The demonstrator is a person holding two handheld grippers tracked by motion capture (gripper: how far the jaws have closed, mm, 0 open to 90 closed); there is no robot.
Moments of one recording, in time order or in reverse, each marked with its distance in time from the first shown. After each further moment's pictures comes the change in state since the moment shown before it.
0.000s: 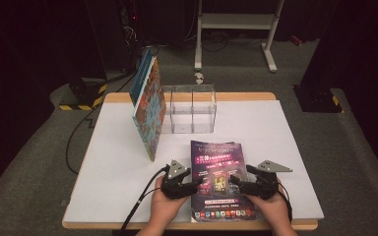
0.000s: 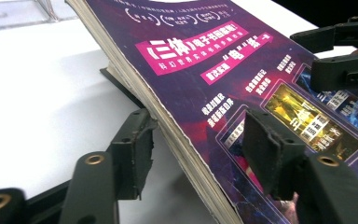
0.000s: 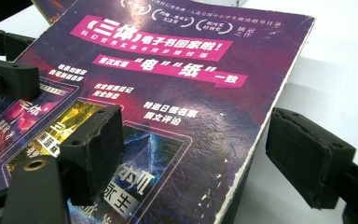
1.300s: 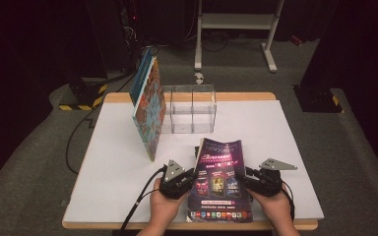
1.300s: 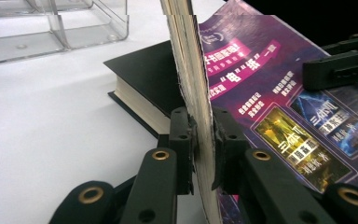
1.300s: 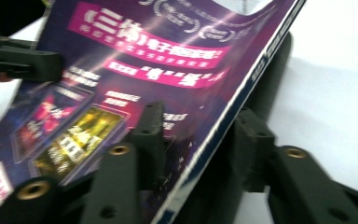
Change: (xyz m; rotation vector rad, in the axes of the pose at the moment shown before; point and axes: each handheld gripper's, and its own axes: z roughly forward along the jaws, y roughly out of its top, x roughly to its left) left arm -0.002 0.002 -0.009 -0.077 0.007 0.010; right arm 0.000 0.010 -0.013 0.004 0.058 0.011
